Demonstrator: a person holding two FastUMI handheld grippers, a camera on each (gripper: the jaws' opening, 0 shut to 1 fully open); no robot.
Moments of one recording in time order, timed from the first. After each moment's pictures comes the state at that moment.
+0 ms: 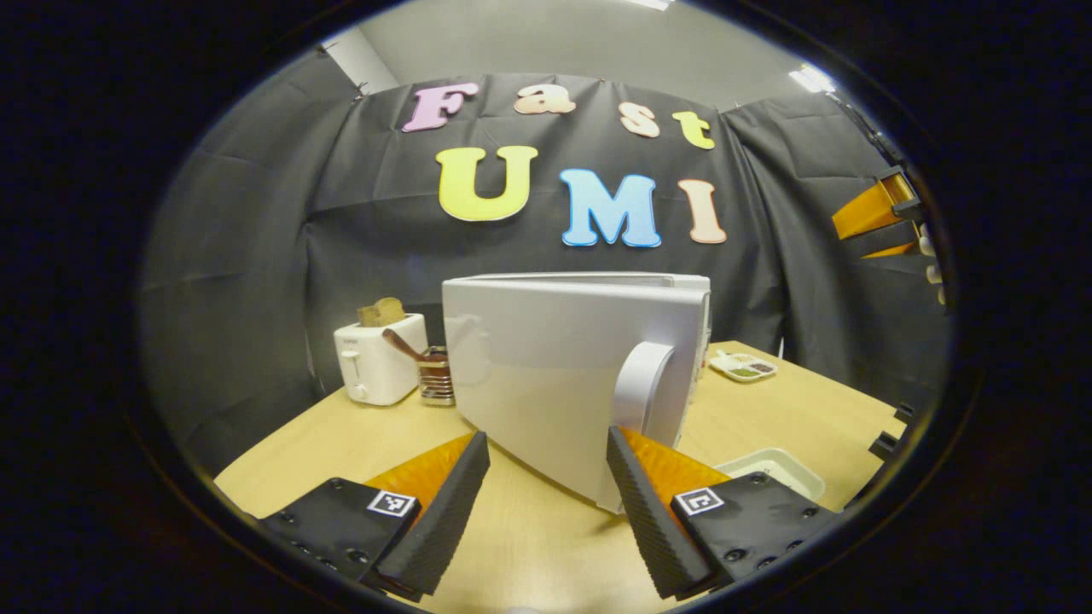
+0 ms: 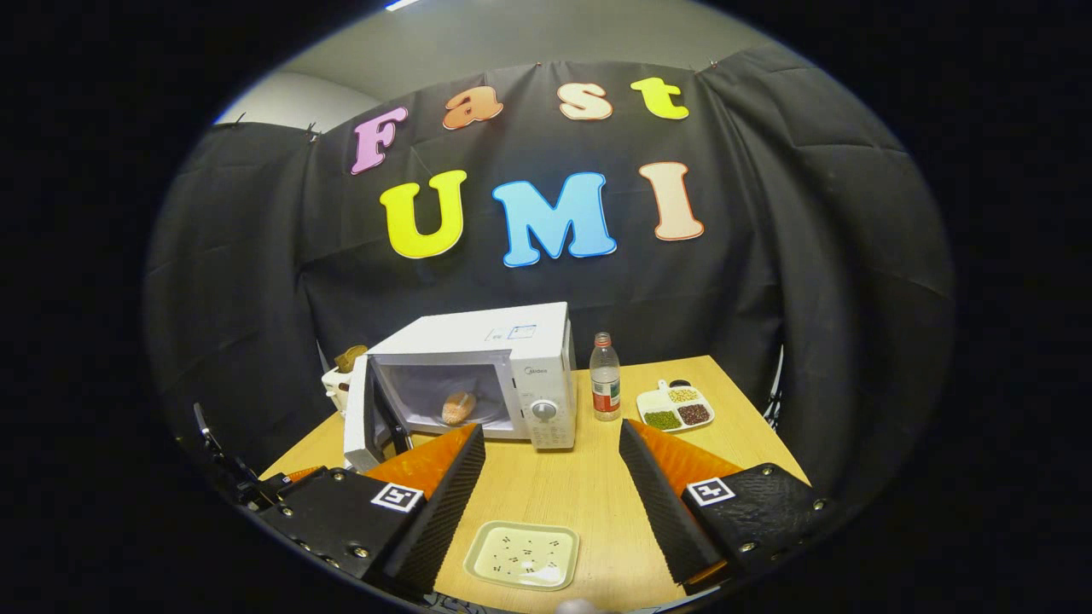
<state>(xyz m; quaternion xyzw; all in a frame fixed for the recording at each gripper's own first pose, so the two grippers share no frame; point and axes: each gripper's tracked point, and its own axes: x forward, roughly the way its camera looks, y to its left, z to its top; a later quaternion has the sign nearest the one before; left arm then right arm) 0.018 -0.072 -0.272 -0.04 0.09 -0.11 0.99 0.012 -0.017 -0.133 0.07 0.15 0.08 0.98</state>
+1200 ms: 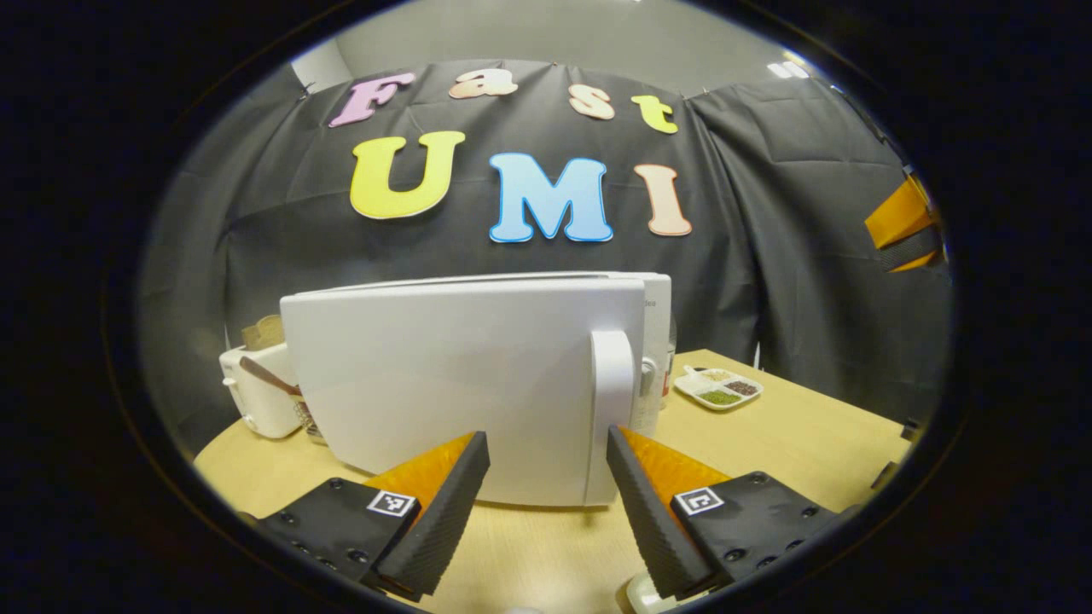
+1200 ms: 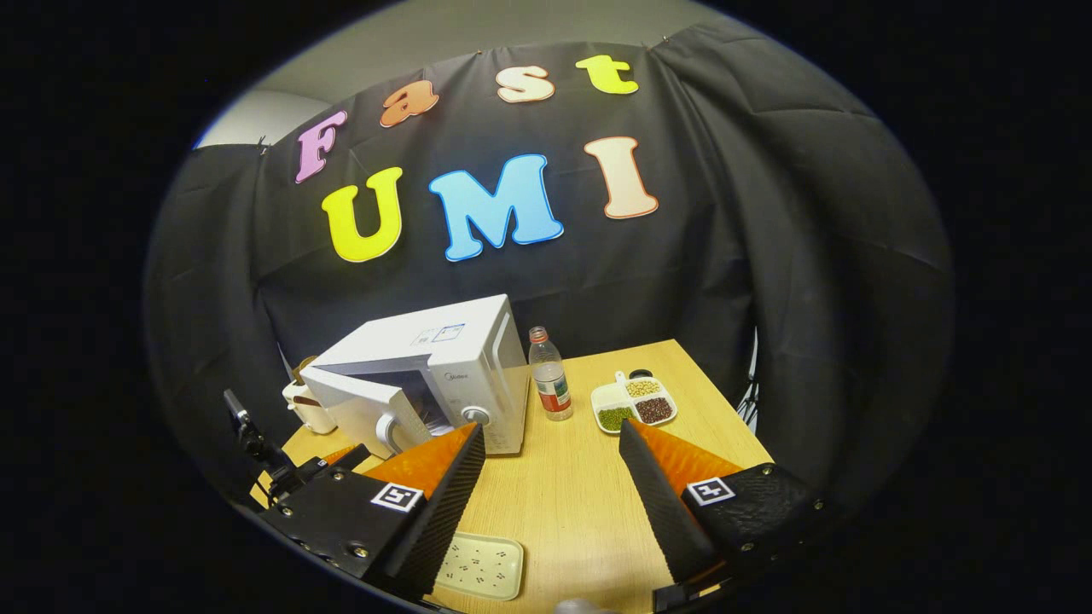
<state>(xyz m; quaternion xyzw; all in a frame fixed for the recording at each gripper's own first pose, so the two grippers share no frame) 0.159 -0.221 -0.269 -0.03 0.08 -0.17 0.98 0.072 -0.094 -0.157 0.11 0.18 0.04 0.98</state>
